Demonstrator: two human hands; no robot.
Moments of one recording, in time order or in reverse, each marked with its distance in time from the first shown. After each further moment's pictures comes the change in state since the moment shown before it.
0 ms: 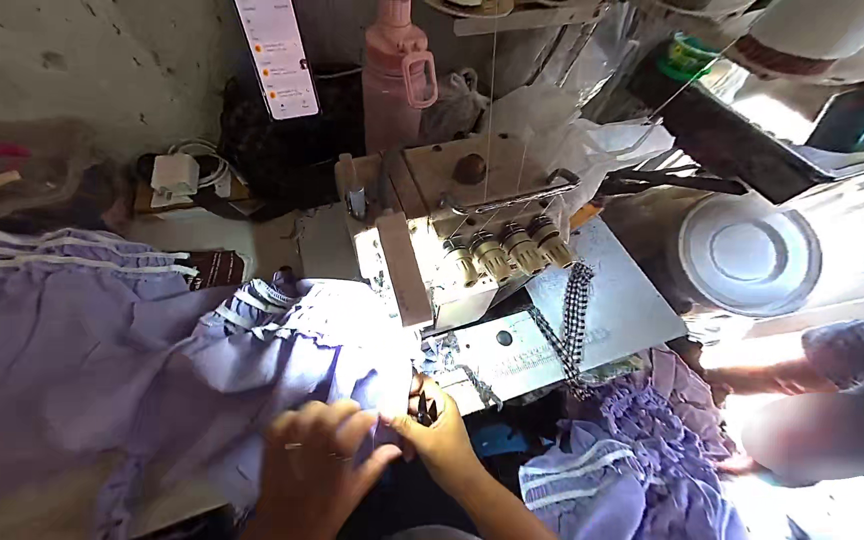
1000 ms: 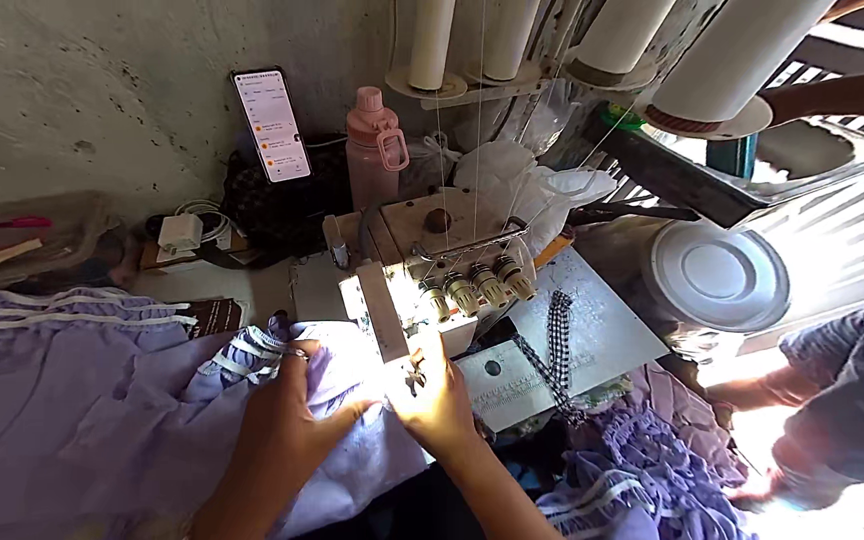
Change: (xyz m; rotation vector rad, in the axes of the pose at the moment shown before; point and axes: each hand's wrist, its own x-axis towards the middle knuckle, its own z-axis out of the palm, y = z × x) left_hand 0.081 -0.011 -0.007 -0.211 -0.104 -0.244; right_hand 0.058 -0.045 0.002 -0.902 0.348 -0.511
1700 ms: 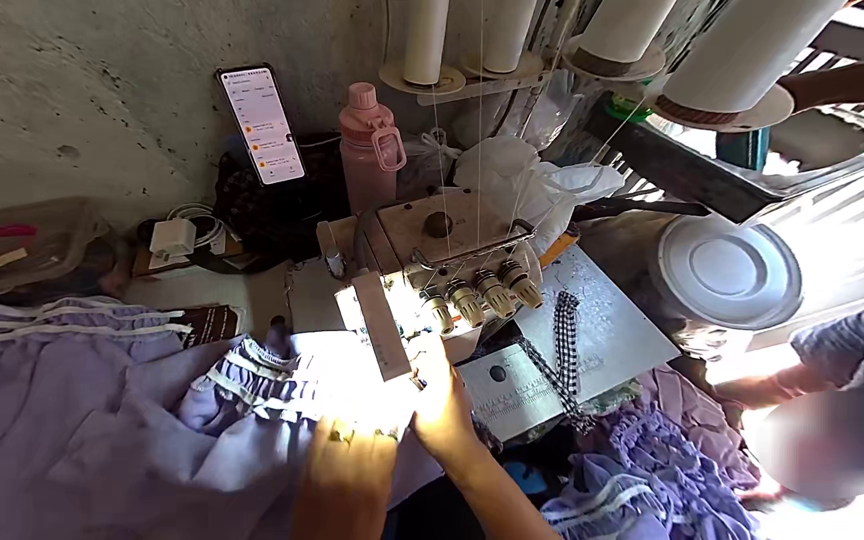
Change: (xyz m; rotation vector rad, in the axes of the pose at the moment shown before) left_hand -0.030 0.030 0.033 0.387 0.049 0.372; right_hand 0.006 0.004 0.005 0.152 -0.062 0.127
